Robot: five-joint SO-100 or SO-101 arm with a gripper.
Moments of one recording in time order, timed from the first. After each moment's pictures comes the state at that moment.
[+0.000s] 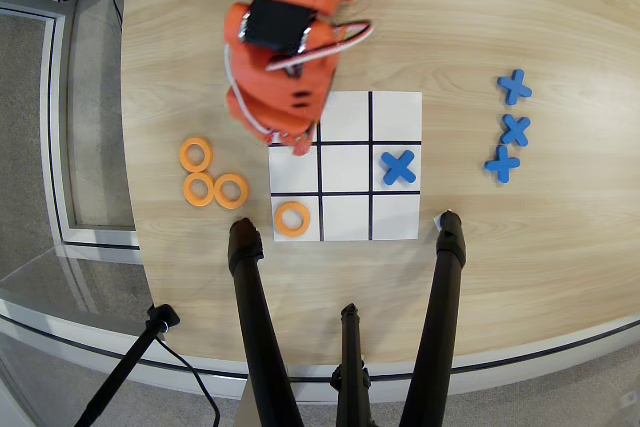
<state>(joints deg) 19.0 116.5 125.4 50.4 -85.1</state>
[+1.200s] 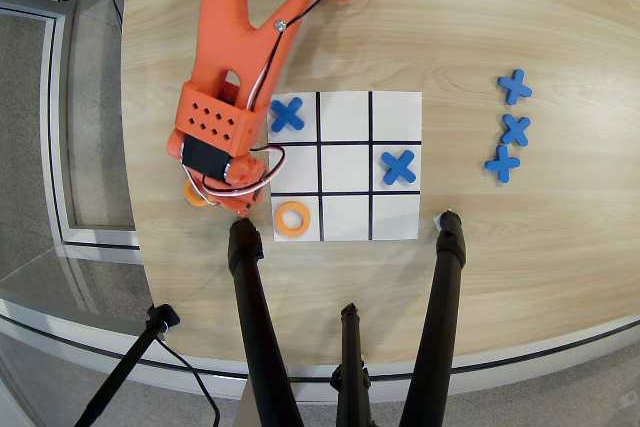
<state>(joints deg) 25.3 74.1 89.3 49.0 -83.3</state>
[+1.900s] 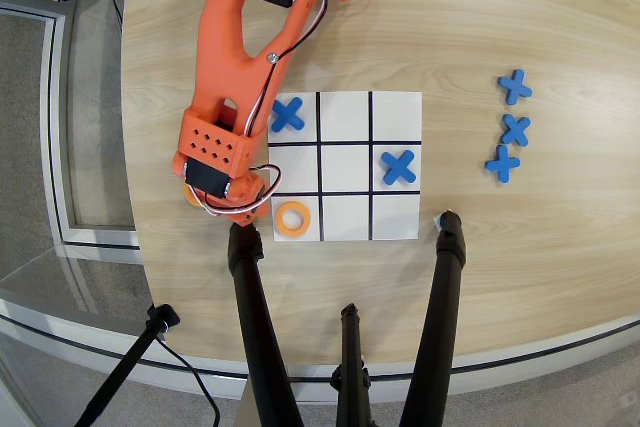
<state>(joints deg) 25.2 64.5 80.6 49.0 -83.0</state>
